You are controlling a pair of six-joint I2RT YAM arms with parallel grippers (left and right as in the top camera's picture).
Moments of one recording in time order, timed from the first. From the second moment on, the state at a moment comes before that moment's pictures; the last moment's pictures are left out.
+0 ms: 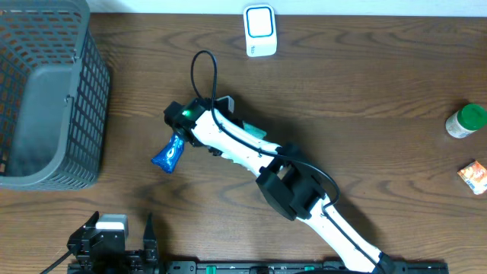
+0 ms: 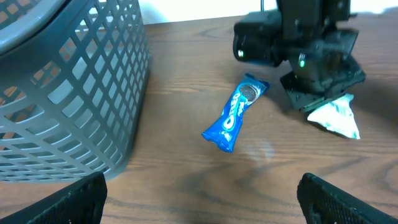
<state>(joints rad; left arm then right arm) -0.07 0.01 0.79 -1.21 -0.08 0.06 0.91 2.59 2.30 -1.48 0.53 0.84</state>
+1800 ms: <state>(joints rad) -0.07 0.01 0.79 -1.21 -0.08 0.06 0.46 2.34 2.18 -1.56 -0.37 -0.12</state>
